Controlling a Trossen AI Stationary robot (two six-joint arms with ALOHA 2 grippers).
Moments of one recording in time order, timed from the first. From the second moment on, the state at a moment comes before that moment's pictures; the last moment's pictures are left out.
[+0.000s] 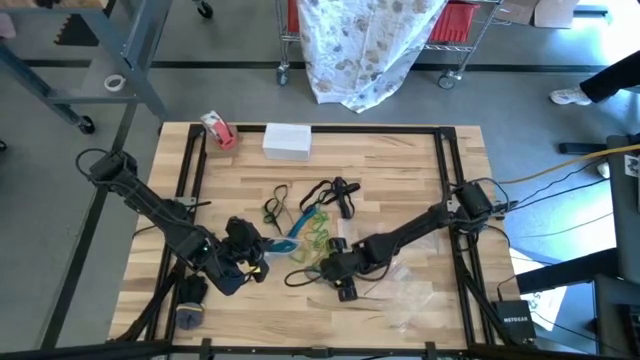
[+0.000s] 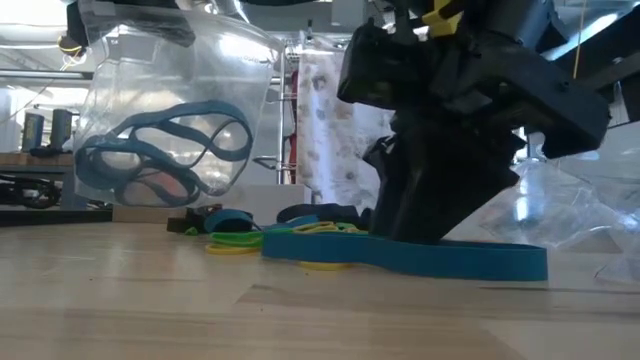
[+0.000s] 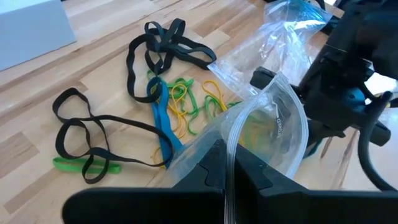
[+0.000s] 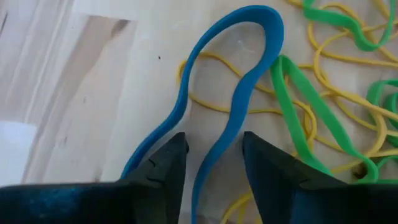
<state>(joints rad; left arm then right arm) -0.67 1.39 1.01 -0.64 -0.88 -1.17 0.39 2.00 1.18 -0.23 0.02 0.22</state>
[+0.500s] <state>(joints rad) -0.67 1.39 1.01 -0.64 -0.88 -1.18 0.37 1.98 1.19 -0.24 -0.02 0.40</state>
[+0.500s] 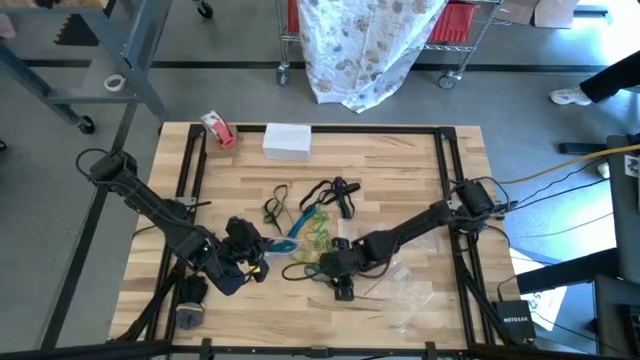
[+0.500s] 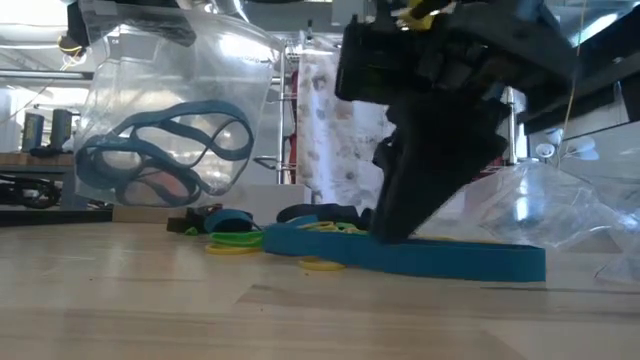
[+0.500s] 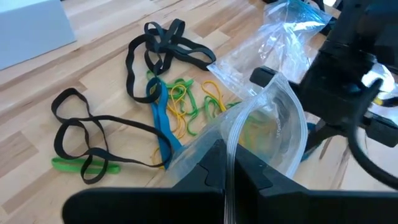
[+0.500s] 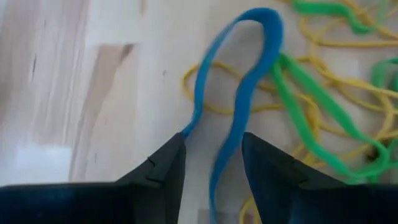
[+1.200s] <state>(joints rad) -0.67 1.40 1.01 -0.64 -0.88 -1.17 0.37 1.98 1.19 -0.19 -0.09 0.49</state>
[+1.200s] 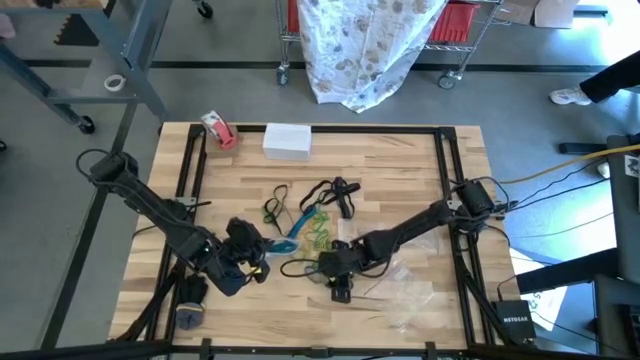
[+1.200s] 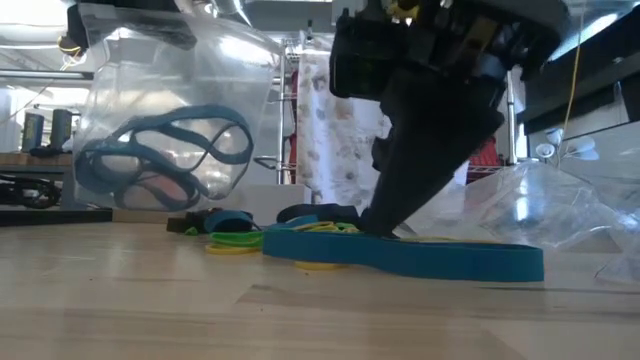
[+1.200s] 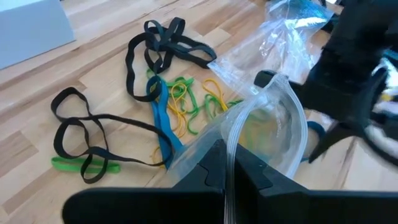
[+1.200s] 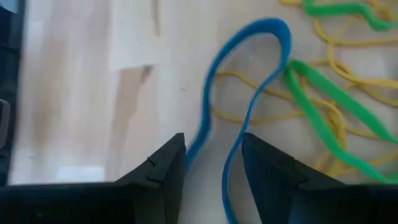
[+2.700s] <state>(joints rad) -0.68 1.43 1.01 -0.58 -0.87 -1.16 0.46 1.99 1.19 -0.24 0.20 0.49</state>
